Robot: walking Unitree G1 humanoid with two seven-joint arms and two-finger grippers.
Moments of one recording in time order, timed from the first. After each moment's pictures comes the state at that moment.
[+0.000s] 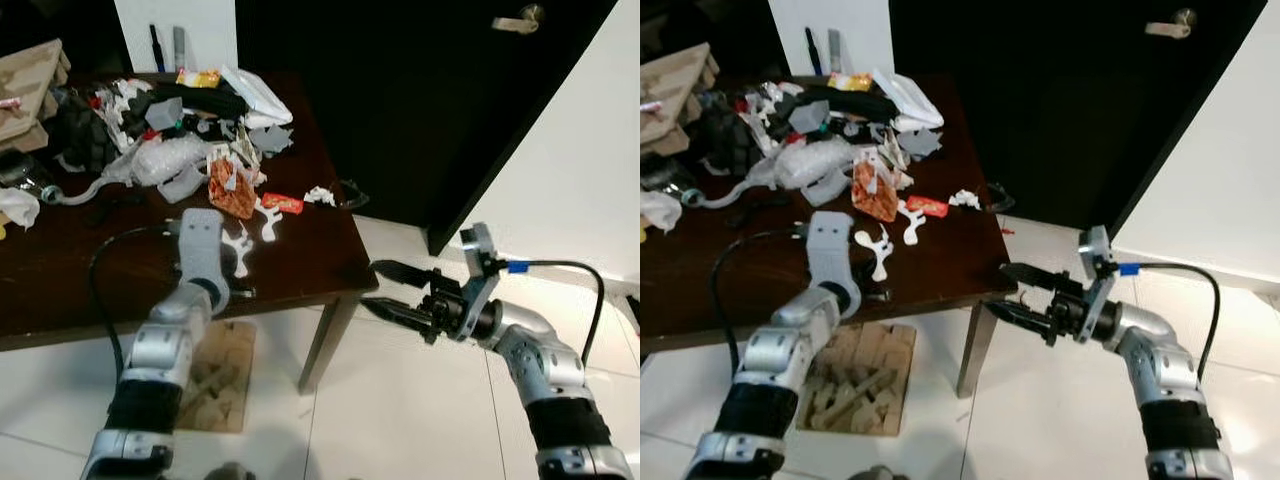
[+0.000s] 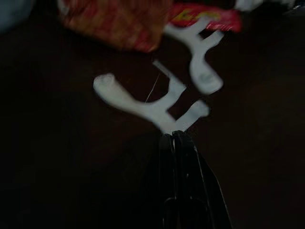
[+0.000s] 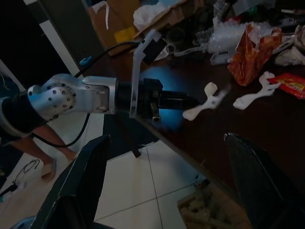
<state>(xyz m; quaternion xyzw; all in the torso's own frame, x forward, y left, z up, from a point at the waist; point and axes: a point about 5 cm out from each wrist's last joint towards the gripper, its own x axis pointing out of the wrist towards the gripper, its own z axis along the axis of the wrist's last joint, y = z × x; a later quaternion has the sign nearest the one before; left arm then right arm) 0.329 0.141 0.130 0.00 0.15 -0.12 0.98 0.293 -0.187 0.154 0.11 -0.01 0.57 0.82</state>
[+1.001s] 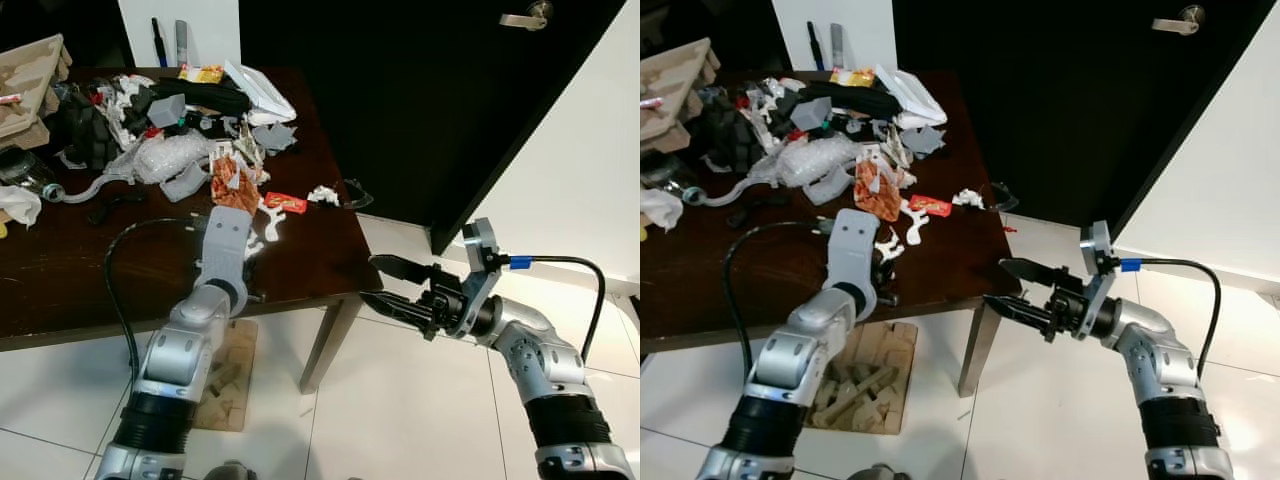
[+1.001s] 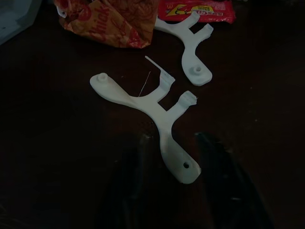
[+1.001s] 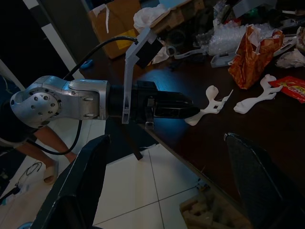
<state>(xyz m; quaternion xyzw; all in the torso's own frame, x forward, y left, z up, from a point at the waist) 0.315 0.122 0.137 0.03 0.16 -0.11 0.98 0.293 -0.186 0.156 0.11 -0.01 0.56 0.82</state>
